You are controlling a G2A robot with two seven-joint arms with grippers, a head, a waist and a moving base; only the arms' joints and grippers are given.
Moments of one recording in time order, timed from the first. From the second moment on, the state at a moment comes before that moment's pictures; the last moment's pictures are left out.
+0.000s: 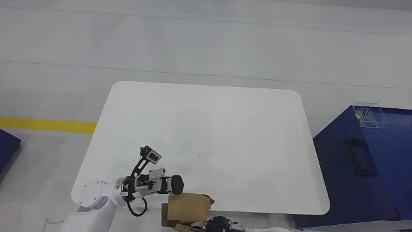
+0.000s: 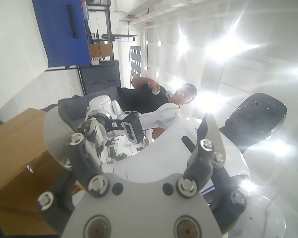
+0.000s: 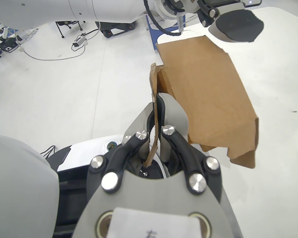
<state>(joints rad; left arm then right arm) 1.28 -1.18 -1.29 -1.36 -0.77 -0.26 -1.43 -1.75 -1.12 1.08 -1.93 -1.35 -0.70 0.09</state>
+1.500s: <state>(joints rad) 1.27 -1.18 -1.24 -1.37 -0.69 -0.27 -1.38 -1.62 -1.04 1.40 -1.93 -0.11 -0.65 0.77</state>
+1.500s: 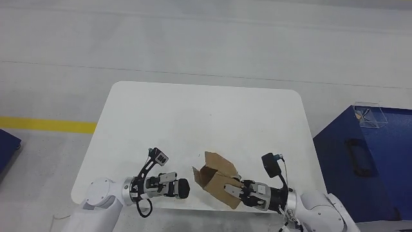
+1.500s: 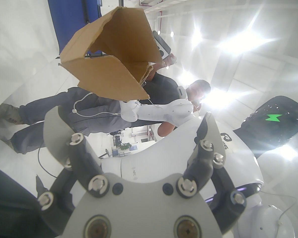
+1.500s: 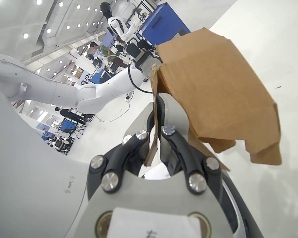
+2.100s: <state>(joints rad) 1.33 -1.12 -1.35 -1.72 -0.16 -0.03 -1.21 -1.56 -1.03 1.37 -1.84 0.18 -0.51 1.00</state>
